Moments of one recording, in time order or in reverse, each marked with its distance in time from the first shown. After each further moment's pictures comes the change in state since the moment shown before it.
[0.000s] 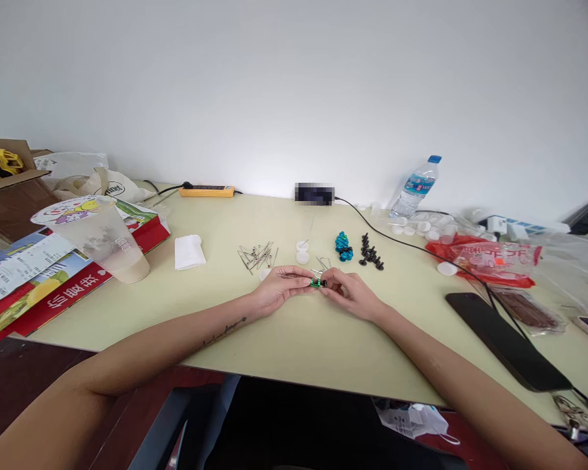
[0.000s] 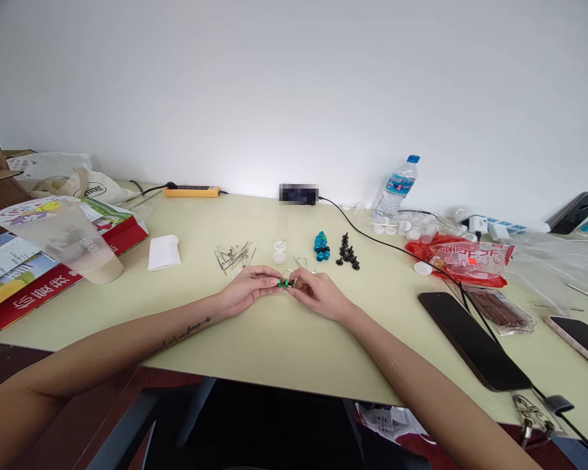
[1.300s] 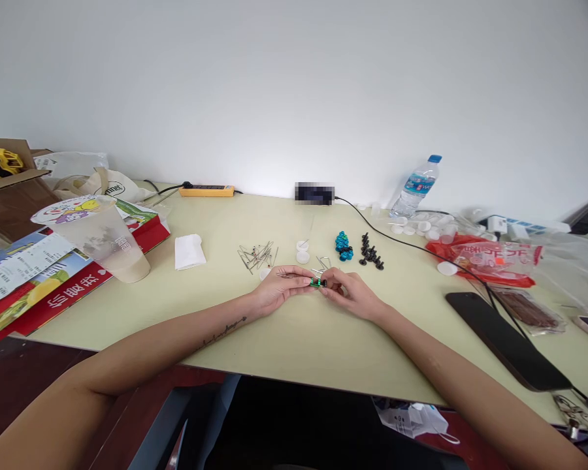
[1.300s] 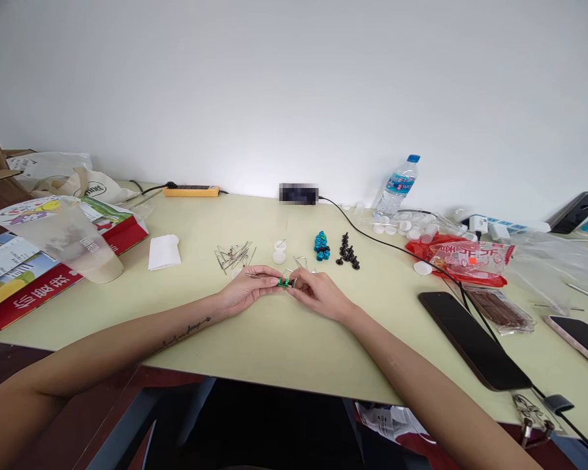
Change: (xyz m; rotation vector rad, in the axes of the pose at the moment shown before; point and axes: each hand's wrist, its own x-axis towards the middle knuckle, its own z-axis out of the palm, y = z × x) left_hand 0.001 -0.001 -0.001 0.004 0.004 0.001; right_hand 0.000 0.001 0.000 0.009 -0.009 0.007
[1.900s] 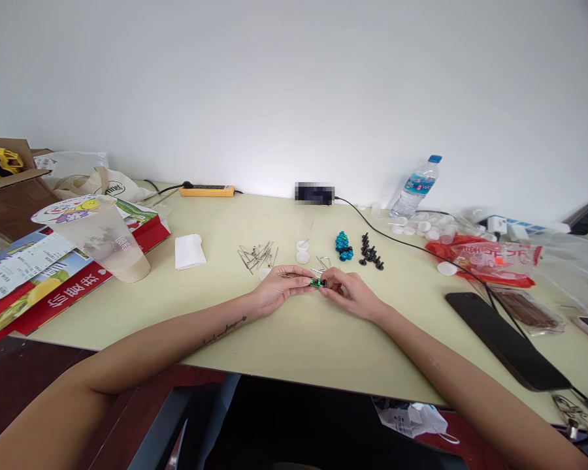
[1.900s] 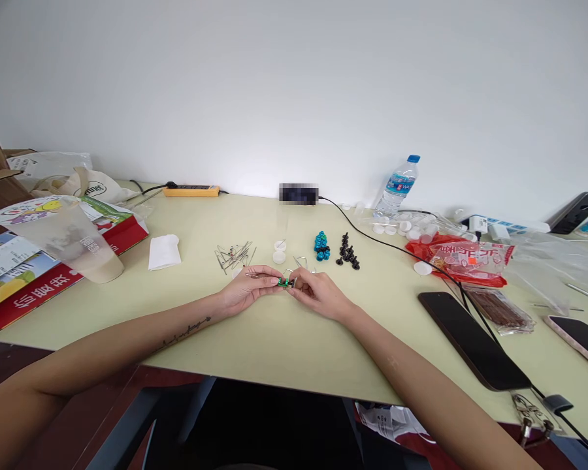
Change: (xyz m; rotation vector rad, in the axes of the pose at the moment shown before) left_hand -0.001 0.001 0.002 -0.010 0.014 -0.011; right_hand 0.000 0.000 0.000 -0.002 0.017 -0.012
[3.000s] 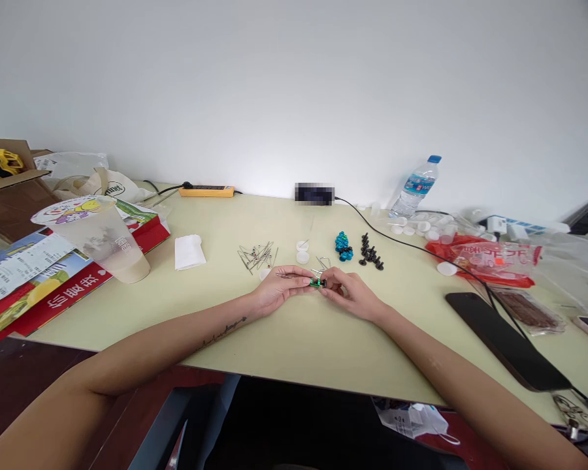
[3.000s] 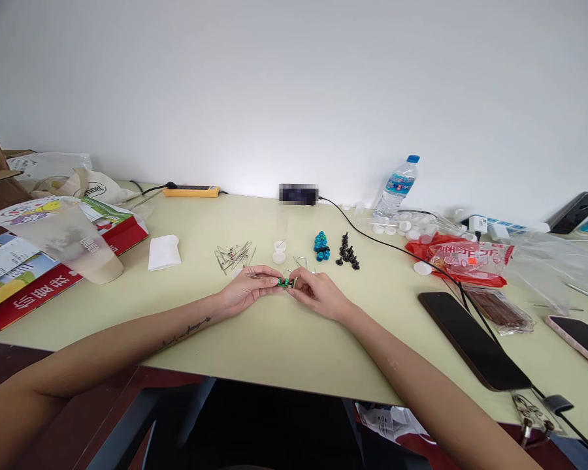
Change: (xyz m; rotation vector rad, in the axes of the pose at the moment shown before) left_hand 0.000 0.000 0.000 0.003 0.004 0.008; right_hand 0.000 0.001 0.000 -0.003 0.001 0.001
